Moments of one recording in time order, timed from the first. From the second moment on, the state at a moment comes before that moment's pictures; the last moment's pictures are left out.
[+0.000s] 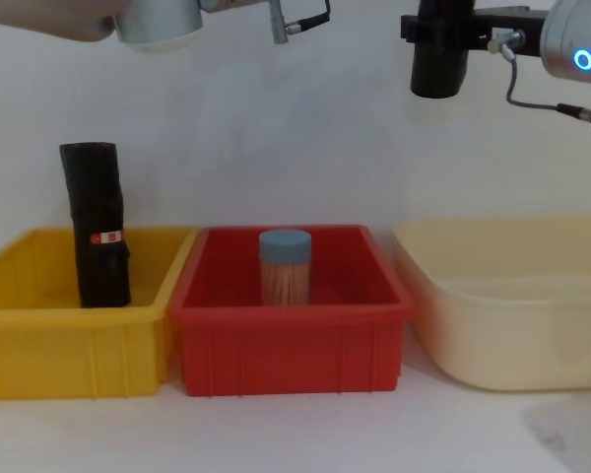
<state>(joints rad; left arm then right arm) -1.39 -0.15 0.59 -0.17 -0.62 -0.39 -1.08 0.69 0.19 -0.33 -1.27 0.24 0.12 0.29</state>
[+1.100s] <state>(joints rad) -1.39 -0.15 0.59 -0.17 -0.62 -0.39 -1.08 0.62 0.22 -0.20 -1.35 0.16 0.31 0.07</state>
